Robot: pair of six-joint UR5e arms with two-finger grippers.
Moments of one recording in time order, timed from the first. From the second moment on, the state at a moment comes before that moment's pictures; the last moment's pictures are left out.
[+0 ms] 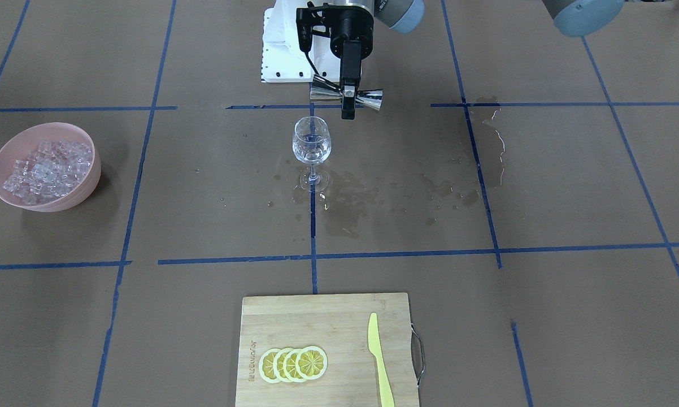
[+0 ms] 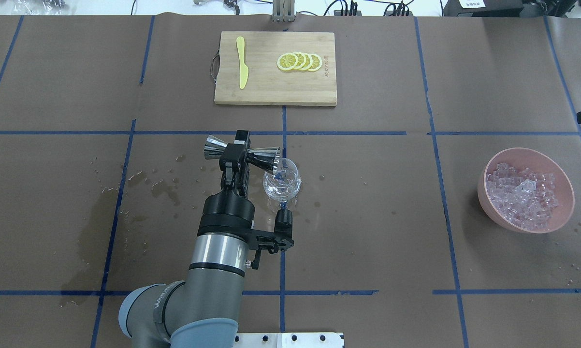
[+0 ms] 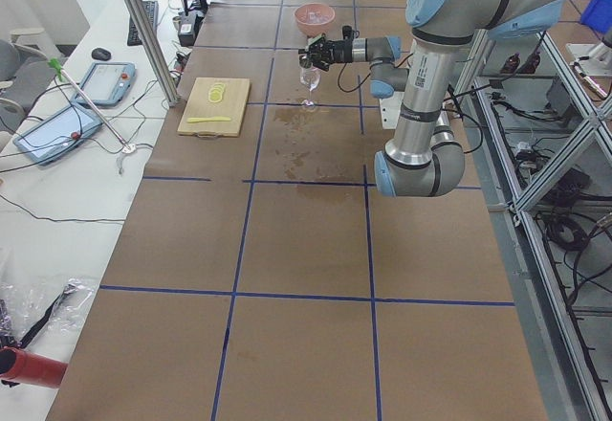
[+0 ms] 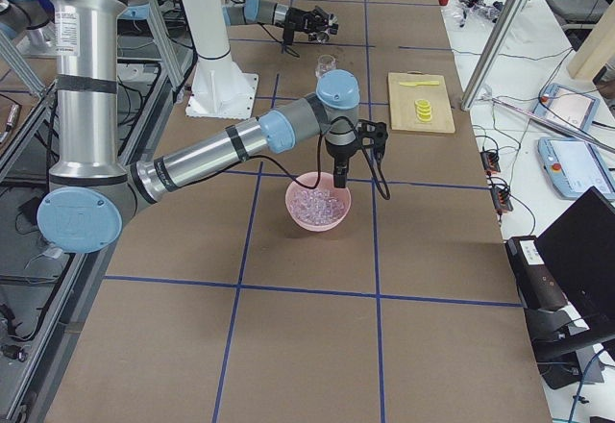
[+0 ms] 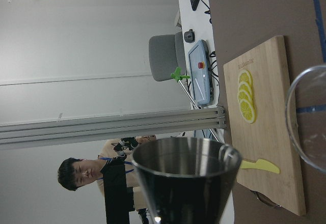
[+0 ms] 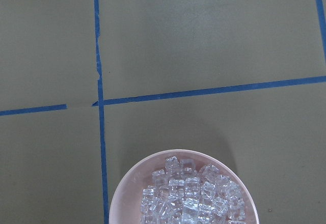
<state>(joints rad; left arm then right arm) -0.10 -2.13 -1.80 -2.24 -0.27 0.62 1.34 -1.62 2.06 -1.54 2.40 0.60</state>
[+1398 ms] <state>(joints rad) -0.12 -2.11 -1.76 -2.47 -0.28 -0.13 1.34 -1.62 2.07 -1.54 2.40 0.60</state>
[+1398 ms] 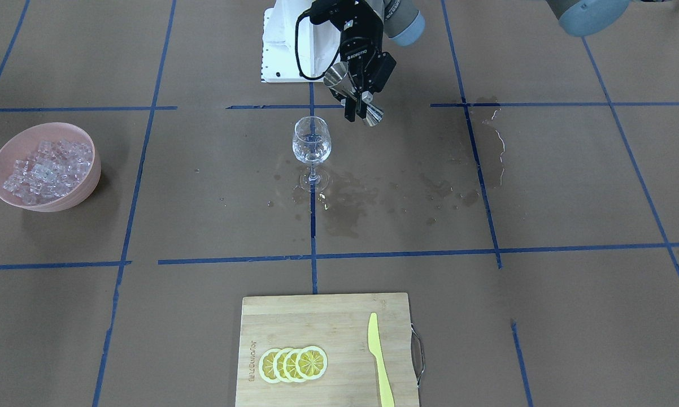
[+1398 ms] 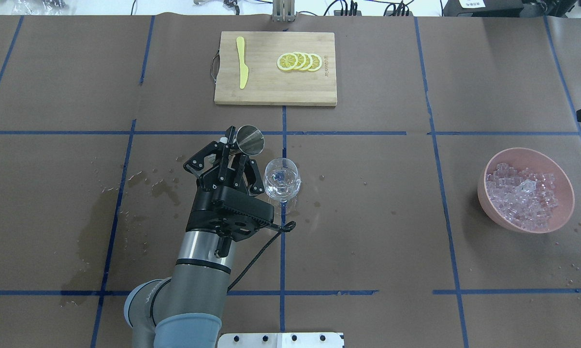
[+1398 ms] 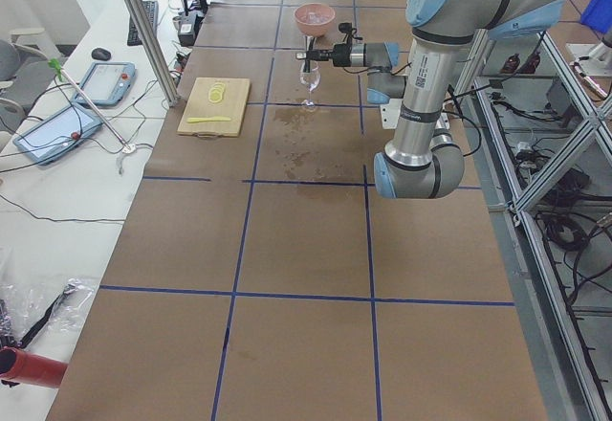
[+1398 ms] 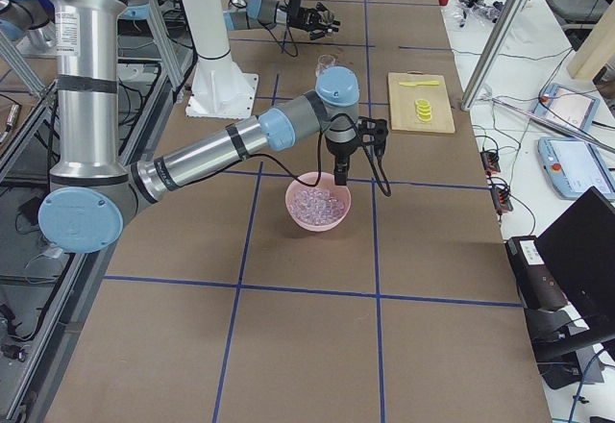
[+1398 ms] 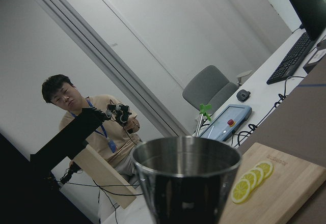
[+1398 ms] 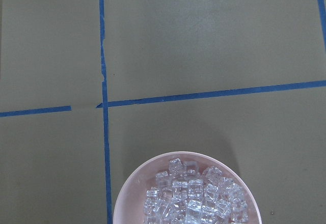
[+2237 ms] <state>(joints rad) -0.16 -2.05 -1.77 -2.55 -0.40 -0.40 1.30 -1.62 2.07 -1.53 2.37 0.61</state>
